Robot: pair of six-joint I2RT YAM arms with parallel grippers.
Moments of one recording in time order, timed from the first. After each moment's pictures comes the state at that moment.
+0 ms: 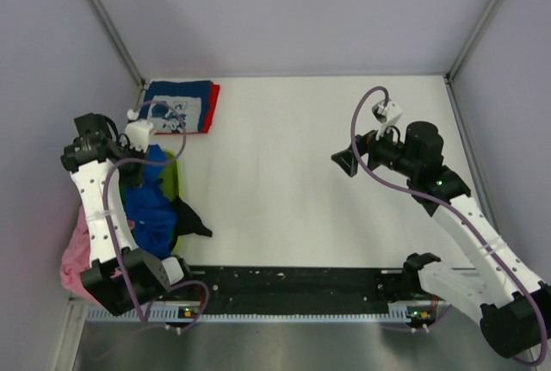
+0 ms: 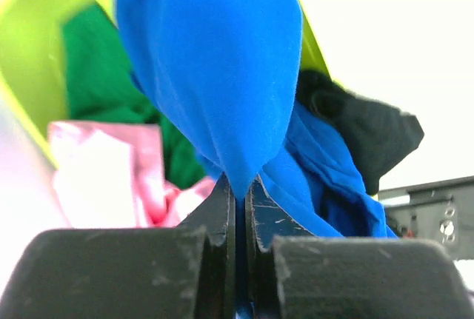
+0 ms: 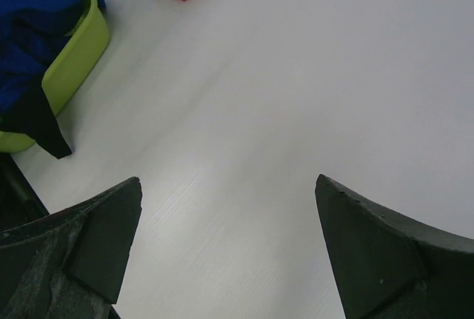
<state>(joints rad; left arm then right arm) 0.44 1.22 1.25 -1.24 0.20 0.70 0.36 0.93 0.85 -0.22 -0.42 0.13</state>
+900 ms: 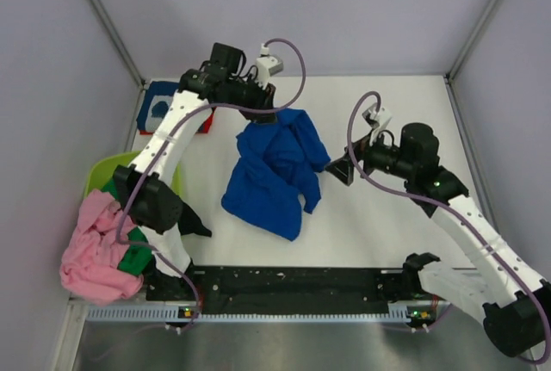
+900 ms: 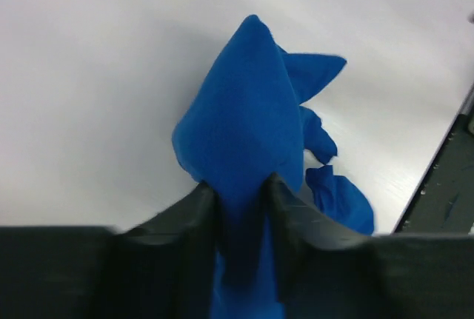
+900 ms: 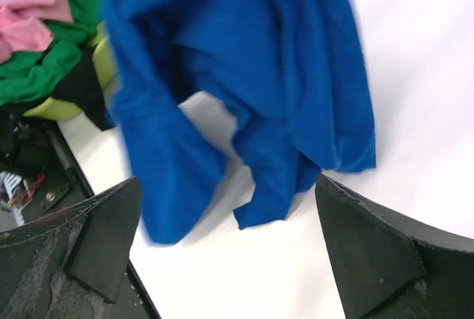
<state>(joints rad) -0.38 1.75 1.92 -0.96 0.62 0.28 0.38 0.93 0.85 -0.23 -0.52 0.15</state>
